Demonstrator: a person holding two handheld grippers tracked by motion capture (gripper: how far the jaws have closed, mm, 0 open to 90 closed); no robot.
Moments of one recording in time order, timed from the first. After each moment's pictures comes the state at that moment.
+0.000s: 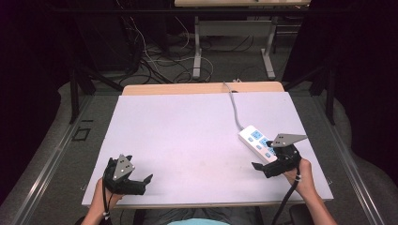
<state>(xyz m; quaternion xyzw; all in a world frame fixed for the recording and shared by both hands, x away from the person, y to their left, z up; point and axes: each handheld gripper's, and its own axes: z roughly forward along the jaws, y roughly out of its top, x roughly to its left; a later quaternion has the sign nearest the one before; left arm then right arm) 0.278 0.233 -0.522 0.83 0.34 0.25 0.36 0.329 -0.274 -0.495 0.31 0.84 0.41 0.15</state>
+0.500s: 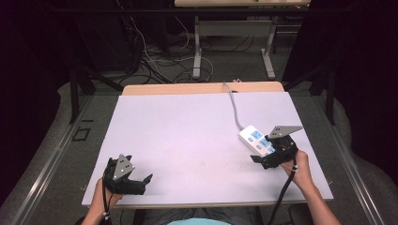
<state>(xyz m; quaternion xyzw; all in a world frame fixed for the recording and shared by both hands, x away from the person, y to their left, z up) 0.278 0.233 -0.523 0.83 0.34 0.25 0.37 0.355 -0.273 -0.494 0.32 0.85 0.40 0.15</state>
